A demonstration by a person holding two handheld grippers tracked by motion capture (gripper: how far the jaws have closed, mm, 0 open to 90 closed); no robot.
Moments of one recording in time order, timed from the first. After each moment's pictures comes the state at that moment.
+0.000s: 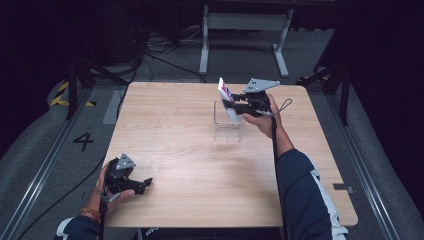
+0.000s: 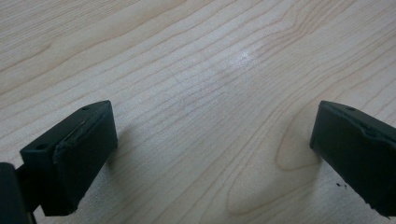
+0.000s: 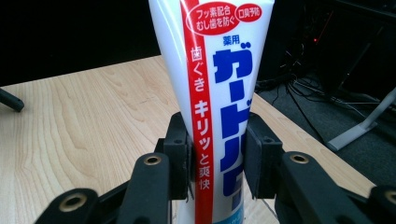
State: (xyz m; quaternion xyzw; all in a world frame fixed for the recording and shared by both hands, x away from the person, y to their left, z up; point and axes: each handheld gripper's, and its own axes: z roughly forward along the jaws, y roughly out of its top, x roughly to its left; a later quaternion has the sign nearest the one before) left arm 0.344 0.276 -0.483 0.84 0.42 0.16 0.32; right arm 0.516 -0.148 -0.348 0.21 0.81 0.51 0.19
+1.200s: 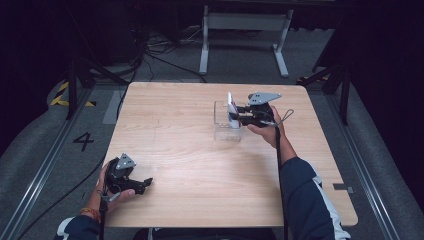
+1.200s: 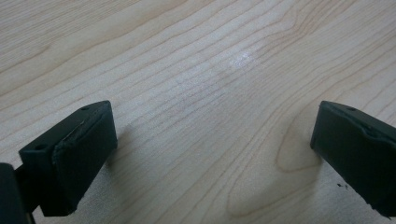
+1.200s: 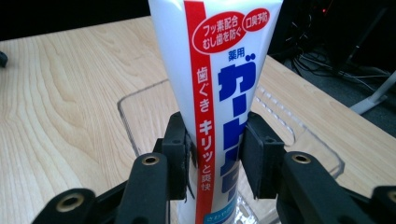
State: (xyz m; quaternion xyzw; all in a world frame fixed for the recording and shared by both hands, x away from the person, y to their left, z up) left arm 0.345 0.276 -0.483 0.84 0.41 0.16 0.32; right arm 0.517 -0.170 -0.397 0.22 0.83 0.48 0.17
